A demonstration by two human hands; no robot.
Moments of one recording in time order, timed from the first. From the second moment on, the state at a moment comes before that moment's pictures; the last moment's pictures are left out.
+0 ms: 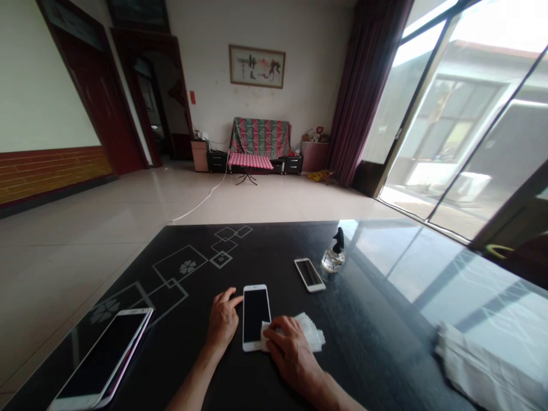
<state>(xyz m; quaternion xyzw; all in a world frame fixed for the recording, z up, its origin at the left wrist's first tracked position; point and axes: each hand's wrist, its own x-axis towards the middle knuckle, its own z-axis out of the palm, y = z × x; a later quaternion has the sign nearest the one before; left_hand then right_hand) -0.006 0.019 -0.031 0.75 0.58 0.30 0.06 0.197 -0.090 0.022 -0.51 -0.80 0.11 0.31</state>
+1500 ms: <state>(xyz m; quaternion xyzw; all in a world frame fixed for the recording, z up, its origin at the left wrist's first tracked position) -0.004 0.016 -0.027 0.75 0.58 0.31 0.07 0.162 0.022 0.002 -0.57 -0.76 0.04 0.31</state>
